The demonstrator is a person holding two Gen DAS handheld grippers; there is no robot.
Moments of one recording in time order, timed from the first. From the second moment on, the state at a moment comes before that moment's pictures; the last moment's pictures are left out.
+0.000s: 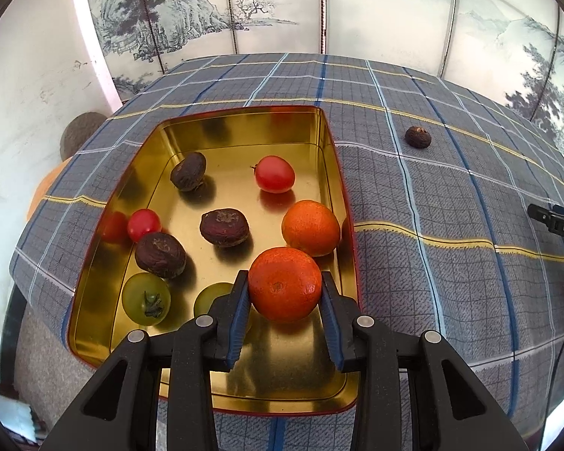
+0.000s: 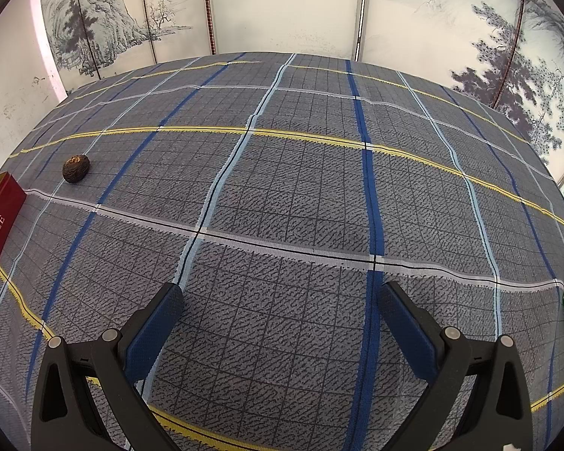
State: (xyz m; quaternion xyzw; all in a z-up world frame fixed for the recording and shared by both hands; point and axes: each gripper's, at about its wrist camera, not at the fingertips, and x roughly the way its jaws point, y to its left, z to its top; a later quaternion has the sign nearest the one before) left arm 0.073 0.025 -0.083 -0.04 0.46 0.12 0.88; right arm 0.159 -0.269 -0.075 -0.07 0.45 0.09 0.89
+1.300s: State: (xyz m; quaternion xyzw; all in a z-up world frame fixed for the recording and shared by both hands) left arm 0.068 0.021 -0.053 0.01 0.40 0.15 0.90; right arm 0.176 -0.146 -0.041 -0.10 0.38 0.32 0.86
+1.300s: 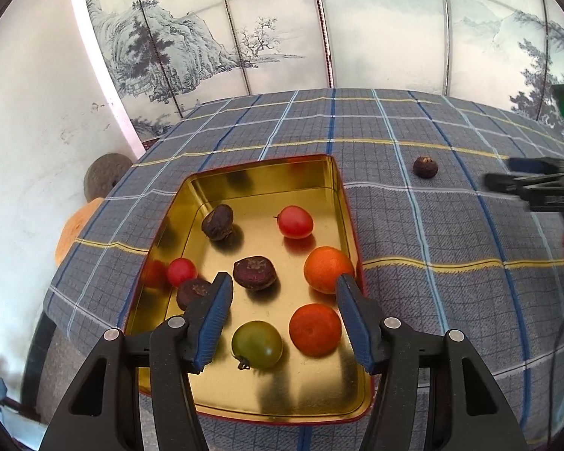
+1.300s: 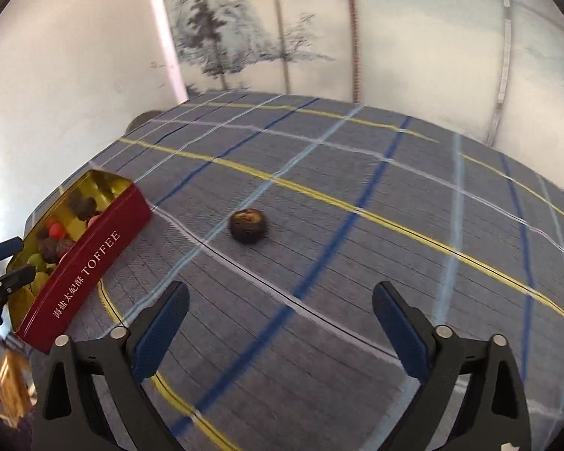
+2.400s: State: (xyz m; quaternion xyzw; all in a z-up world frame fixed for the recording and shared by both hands) left arm 0.022 0.057 -0.033 -0.03 0.38 0.18 0.91; right arm 0.103 -0.032 -0.003 -0.10 0.34 0.46 0.82
